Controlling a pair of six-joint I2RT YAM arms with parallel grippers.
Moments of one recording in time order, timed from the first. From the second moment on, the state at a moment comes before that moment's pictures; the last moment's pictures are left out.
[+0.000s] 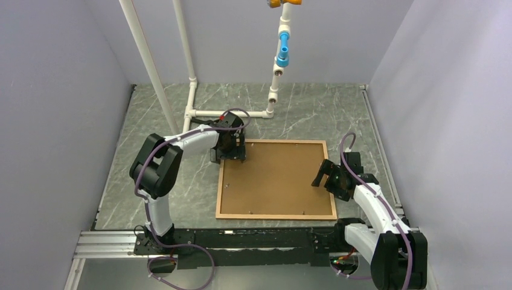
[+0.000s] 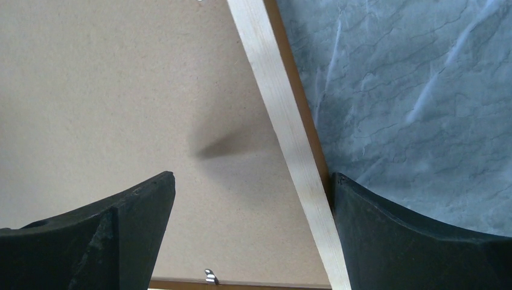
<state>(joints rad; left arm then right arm) -0.59 1.87 1.26 -0.63 -0.04 -0.64 0.02 0.96 0.44 -0.56 -0.12 0.50</state>
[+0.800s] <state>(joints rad) -0.62 1.52 1.03 -0.63 -0.08 -0.65 0.04 1.16 0.57 -0.55 -0.22 0.52</state>
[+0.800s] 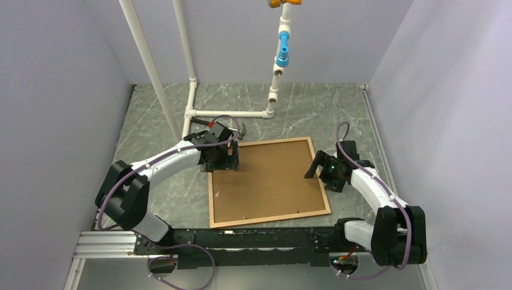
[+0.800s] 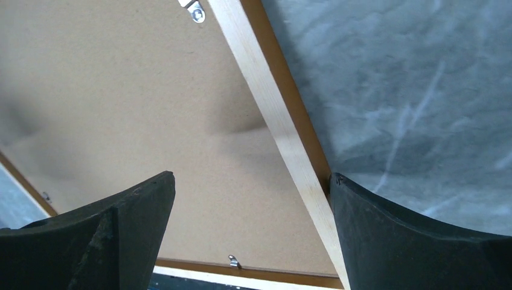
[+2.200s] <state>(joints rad) -0.55 1.42 0.74 -0.46 0.07 -0.69 0.04 0.90 0.44 -0.50 -0.26 0.62</state>
